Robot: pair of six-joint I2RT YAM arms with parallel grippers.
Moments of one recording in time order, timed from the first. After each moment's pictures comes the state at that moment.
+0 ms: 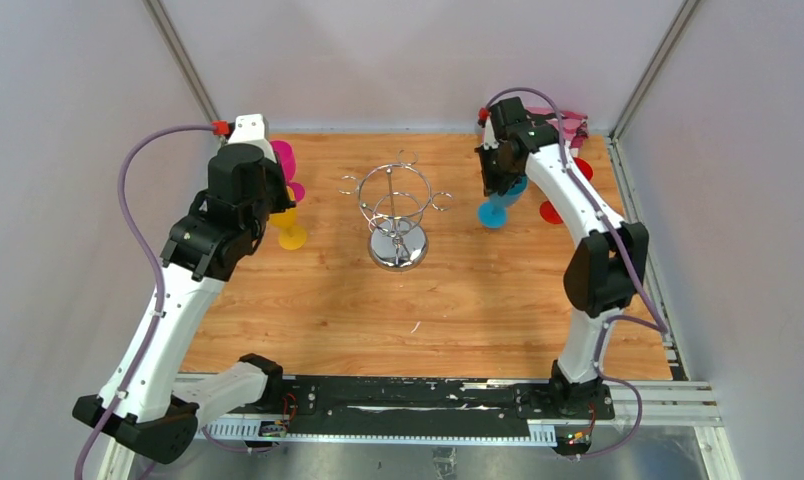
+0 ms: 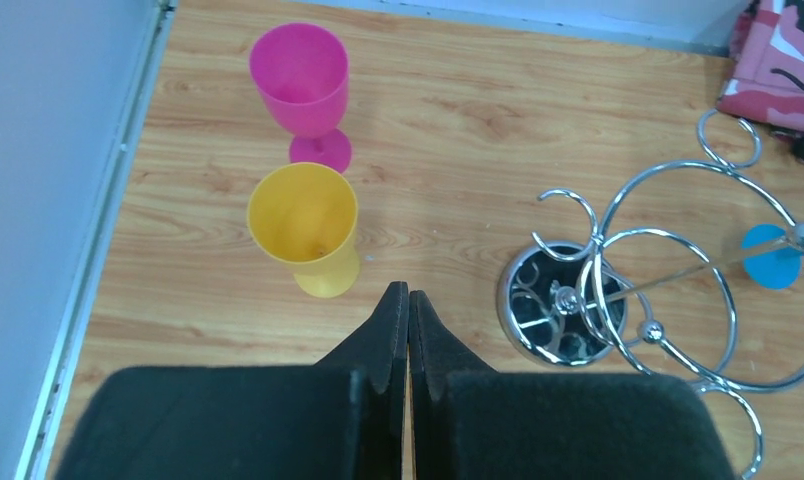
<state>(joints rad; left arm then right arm) -0.39 1.05 1.40 -0.76 -0.38 -0.27 0.32 1.85 1.79 -0.96 -0.03 0.08</state>
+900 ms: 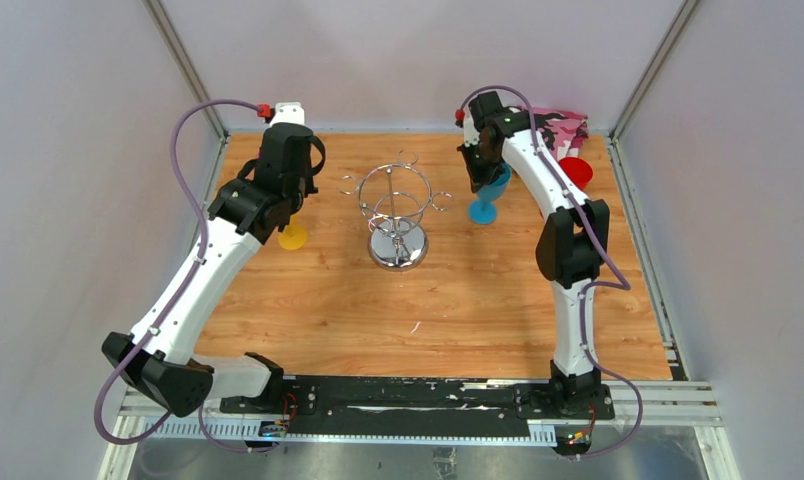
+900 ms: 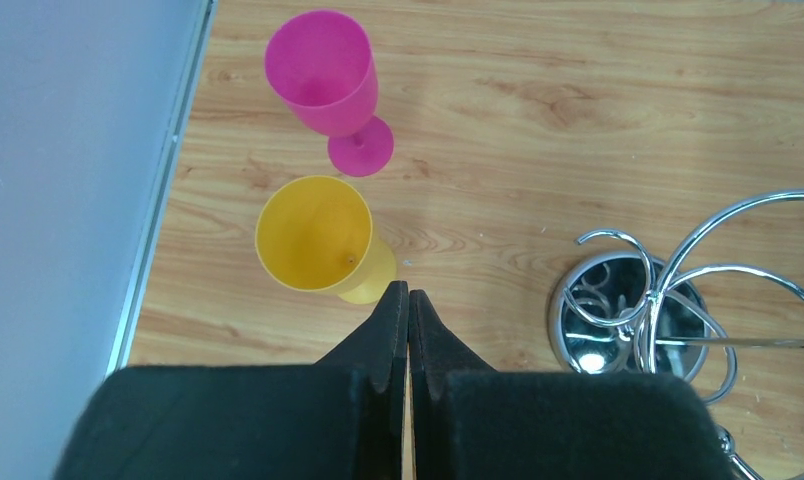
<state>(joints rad) -0.46 1.28 1.48 -0.76 -0.57 -0.25 0.33 2.17 2.14 -1.09 -0.07 -0.05</state>
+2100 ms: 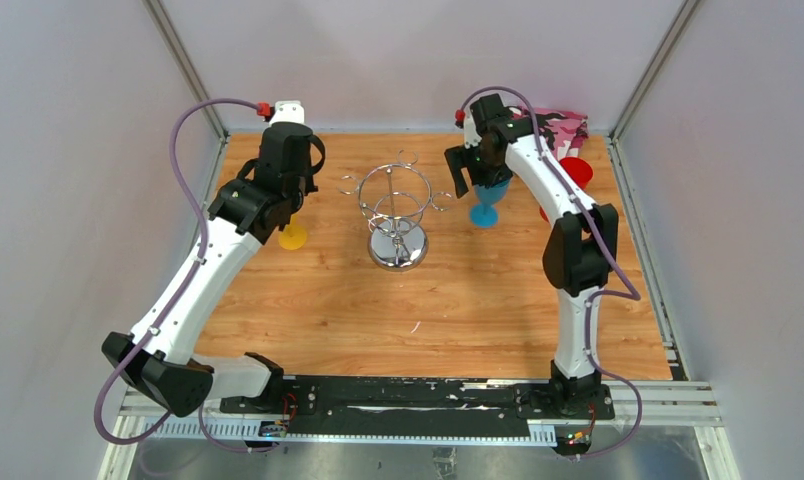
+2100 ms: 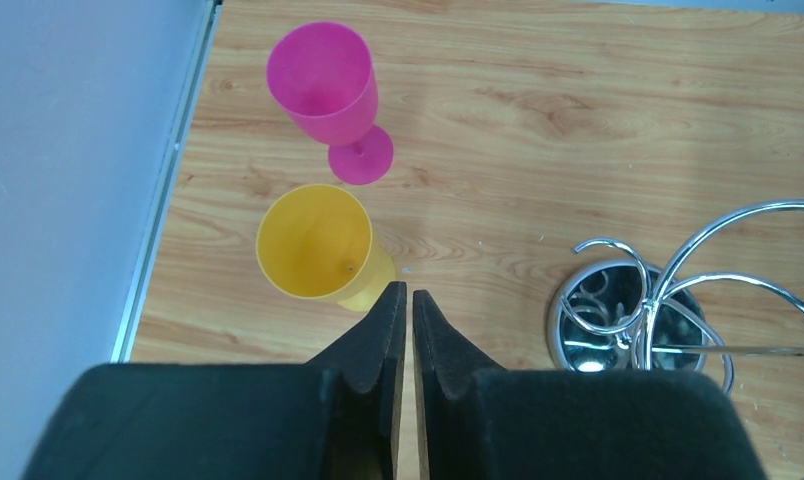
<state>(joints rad) -0.46 1.28 1.48 -0.74 -0.57 -0.24 0.34 2.09 2.01 -1.00 -0.08 -0.05</state>
